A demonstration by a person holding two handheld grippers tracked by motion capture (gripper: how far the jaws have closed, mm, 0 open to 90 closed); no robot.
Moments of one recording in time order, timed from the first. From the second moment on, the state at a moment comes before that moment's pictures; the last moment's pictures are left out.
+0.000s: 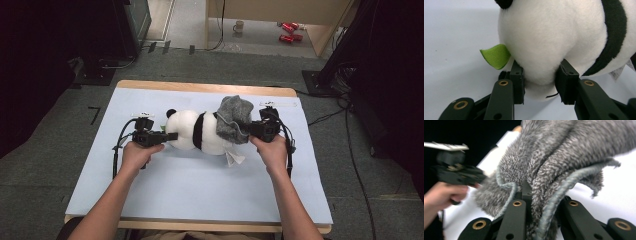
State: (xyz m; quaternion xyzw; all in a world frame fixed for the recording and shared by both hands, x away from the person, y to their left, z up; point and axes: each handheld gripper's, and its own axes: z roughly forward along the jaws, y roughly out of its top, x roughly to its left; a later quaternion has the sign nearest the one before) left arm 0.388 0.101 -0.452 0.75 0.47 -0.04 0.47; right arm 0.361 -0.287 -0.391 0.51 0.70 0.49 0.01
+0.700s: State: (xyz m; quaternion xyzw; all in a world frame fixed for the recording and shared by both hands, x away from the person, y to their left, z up) left arm 0.388 0.101 -0.453 0.75 0.46 -0.03 0.47; right arm 0.366 -0.290 -0.451 0.56 0.70 0.45 -0.04
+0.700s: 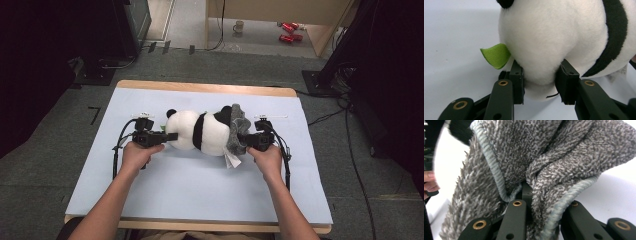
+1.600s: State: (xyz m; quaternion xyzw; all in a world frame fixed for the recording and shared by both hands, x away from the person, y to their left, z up) left arm 0.386 0.099 -0.452 0.75 0.46 -0.02 0.47; right arm 0.344 -0.313 -0.359 0.52 0.69 0.50 0.05
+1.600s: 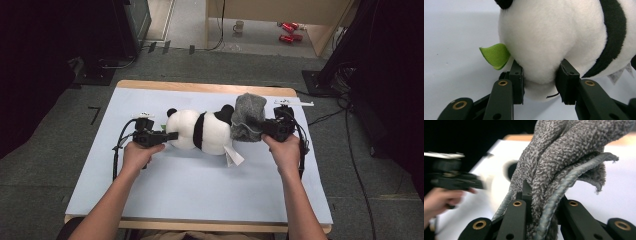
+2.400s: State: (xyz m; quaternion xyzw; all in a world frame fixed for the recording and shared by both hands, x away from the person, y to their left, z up) left arm 0.368 0.106 -0.457 0.79 0.37 0.05 0.49; right arm 0.365 -0.249 -0.387 0.46 0.75 0.47 0.04
